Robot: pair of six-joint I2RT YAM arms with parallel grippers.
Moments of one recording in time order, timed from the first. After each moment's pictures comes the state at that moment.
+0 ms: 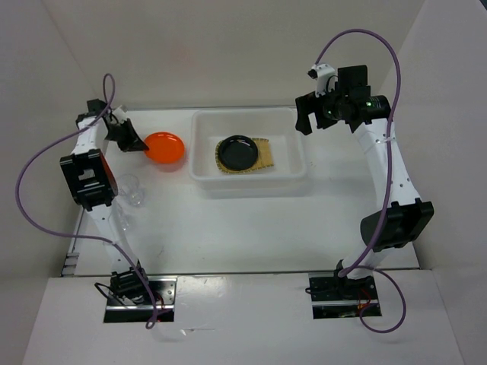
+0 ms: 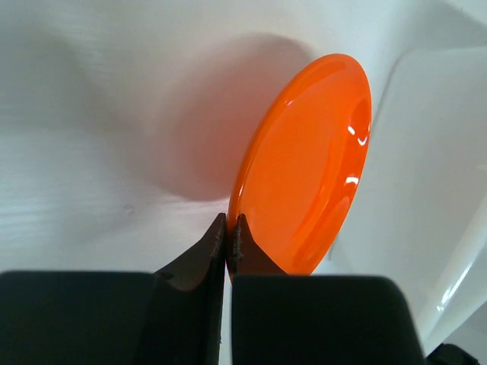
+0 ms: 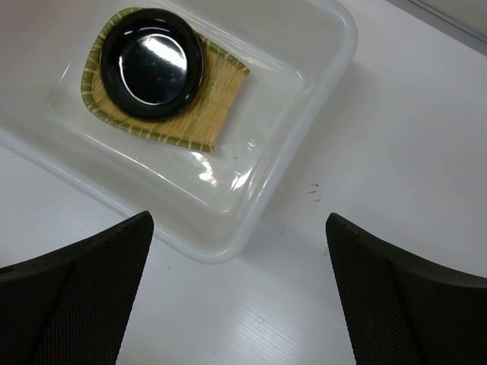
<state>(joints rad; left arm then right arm) 0.32 2.31 2.01 -0.88 0.59 -0.14 0.14 1.64 1.89 -0.94 -0.29 -0.23</state>
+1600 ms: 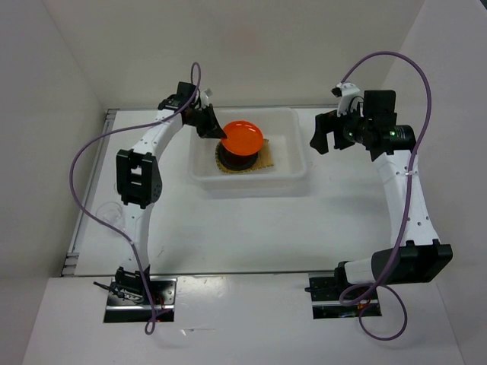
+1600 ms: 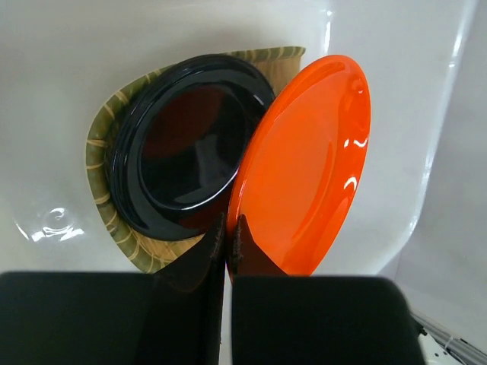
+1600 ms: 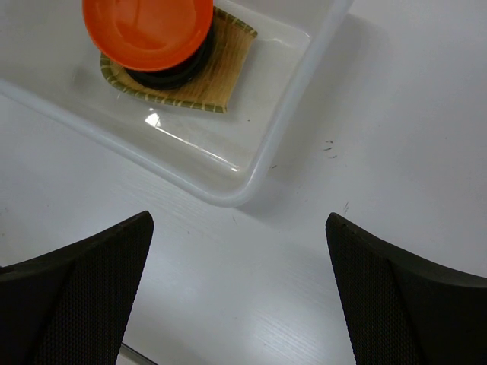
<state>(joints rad) -0.20 2.31 2.18 -0.75 0.58 -0.51 0.02 1.35 1.58 -0.89 -0.40 -0.20</state>
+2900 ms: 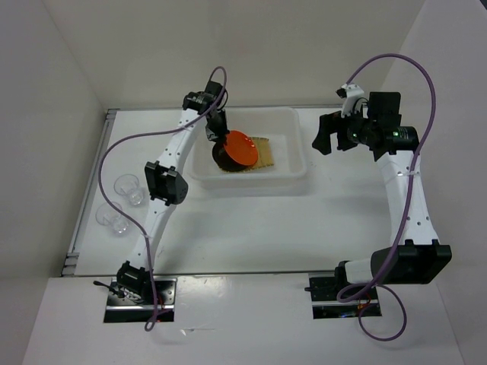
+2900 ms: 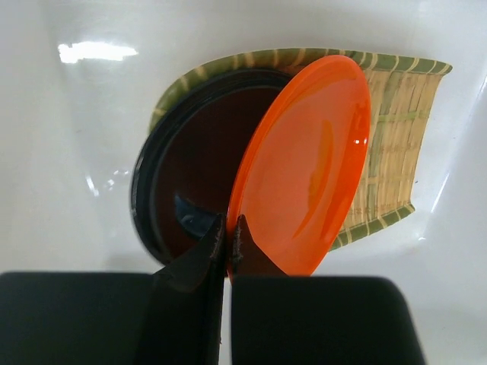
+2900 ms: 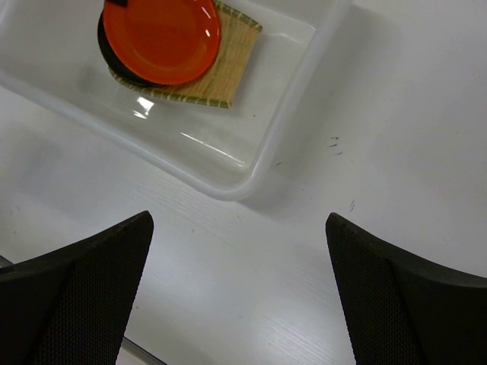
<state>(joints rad) -0.35 2.70 2.96 -1.36 0.09 -0.51 -0.03 1.35 1.56 -0.89 -0.46 -0.20</state>
